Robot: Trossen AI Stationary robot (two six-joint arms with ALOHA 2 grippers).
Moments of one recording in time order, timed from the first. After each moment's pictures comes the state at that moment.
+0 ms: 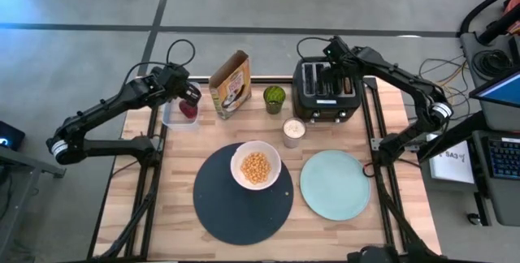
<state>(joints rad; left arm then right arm) 0.67 1.01 0.95 -0.83 -0.50 -0.14 -0.84 1.50 1.30 -0.94 0.51 0.29</state>
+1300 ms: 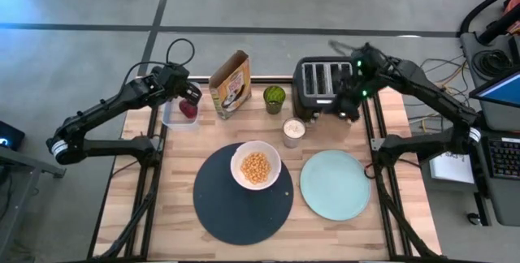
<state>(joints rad) 0.67 1.01 0.95 -0.80 -0.50 -0.14 -0.64 1.14 1.33 -1.08 -0.71 0.01</state>
